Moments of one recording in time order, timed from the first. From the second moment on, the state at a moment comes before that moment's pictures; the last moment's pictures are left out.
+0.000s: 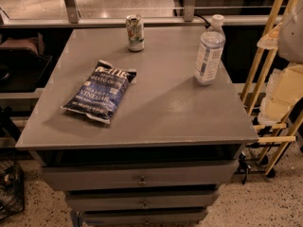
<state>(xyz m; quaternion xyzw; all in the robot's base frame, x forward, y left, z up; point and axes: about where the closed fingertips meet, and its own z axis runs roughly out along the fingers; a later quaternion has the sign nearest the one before) 0.438 -0.215 0.981 -0.60 0.78 -0.04 0.17</state>
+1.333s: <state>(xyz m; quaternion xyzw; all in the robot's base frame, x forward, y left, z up) 0.543 -0.234 0.941 -0.45 0.85 -0.02 0.25</state>
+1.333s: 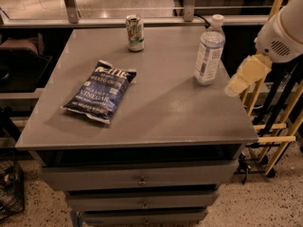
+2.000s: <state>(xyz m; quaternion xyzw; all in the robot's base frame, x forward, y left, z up) 0.619 -0.253 0.912 -0.29 0.89 0.01 0.35</state>
